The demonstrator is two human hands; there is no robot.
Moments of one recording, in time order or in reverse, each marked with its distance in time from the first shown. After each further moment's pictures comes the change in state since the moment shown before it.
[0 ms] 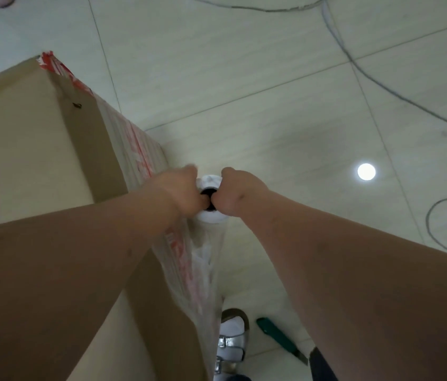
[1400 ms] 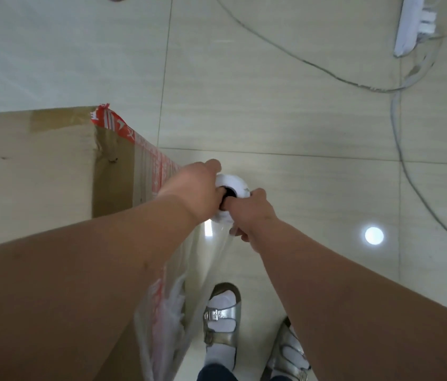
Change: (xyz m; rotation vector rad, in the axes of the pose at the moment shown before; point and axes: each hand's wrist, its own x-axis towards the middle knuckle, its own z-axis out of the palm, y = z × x) left_hand 0.059 -0.001 -0.104 -0.386 0.258 -0.200; right_hand 0.092 -0.041 -0.082 0.502 -0.080 0.217
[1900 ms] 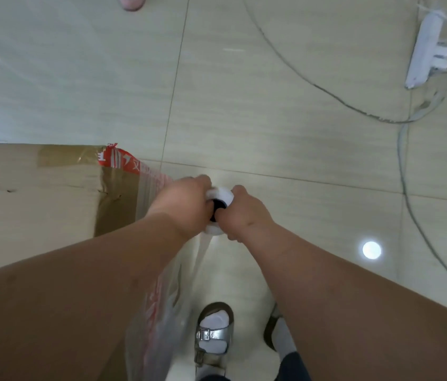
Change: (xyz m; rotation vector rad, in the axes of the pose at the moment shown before) left_hand 0.033 -0.019 -0.019 -0.007 0.054 -0.062; right_hand 0.016 -0.068 -0.009 -0.522 -0.077 -0.268
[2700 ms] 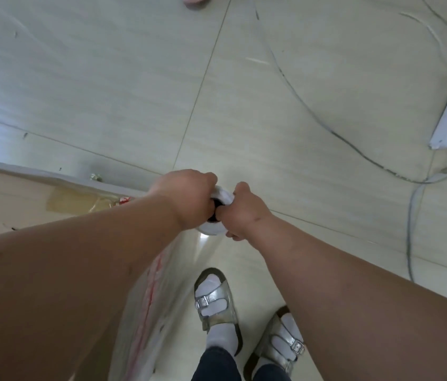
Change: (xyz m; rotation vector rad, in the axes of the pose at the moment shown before) left_hand 0.078 -0.016 -0.073 0.174 -0.094 0.042; right_hand 0.062 -0.077 -0.054 -0.047 -0.129 0.005
